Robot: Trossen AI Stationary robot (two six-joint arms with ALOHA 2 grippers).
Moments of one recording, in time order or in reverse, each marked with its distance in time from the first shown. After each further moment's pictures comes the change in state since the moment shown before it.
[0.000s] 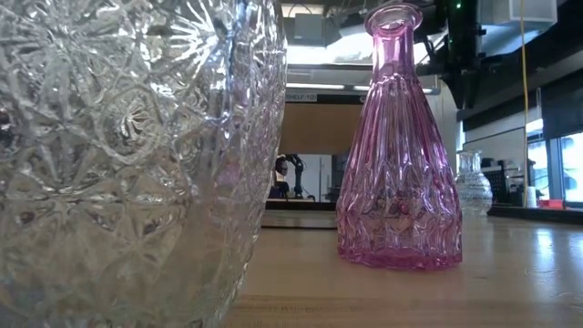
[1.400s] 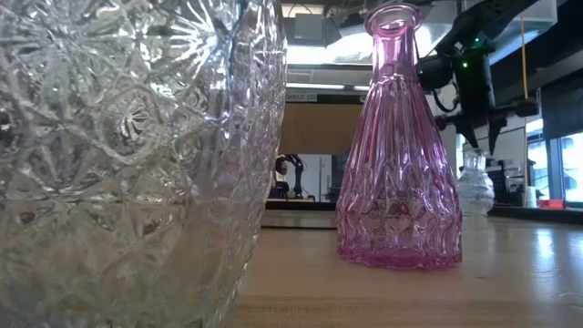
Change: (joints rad) left arm 0.157 0.040 0.000 0.000 0.284 0.207; right arm -0.034 -0.005 -0.444 0.359 0.144 0.548
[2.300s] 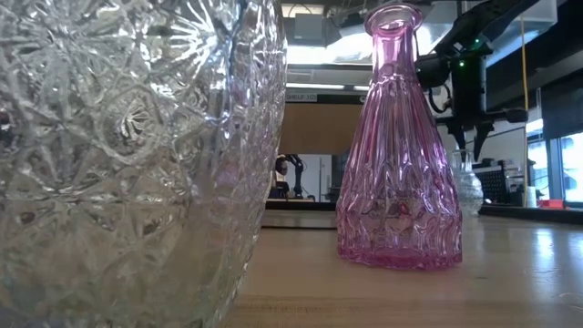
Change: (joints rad) left arm 0.000 0.024 0.000 0.030 -0.013 0.026; right arm -0.013 0.002 -0.006 0.076 -0.149 -0.144
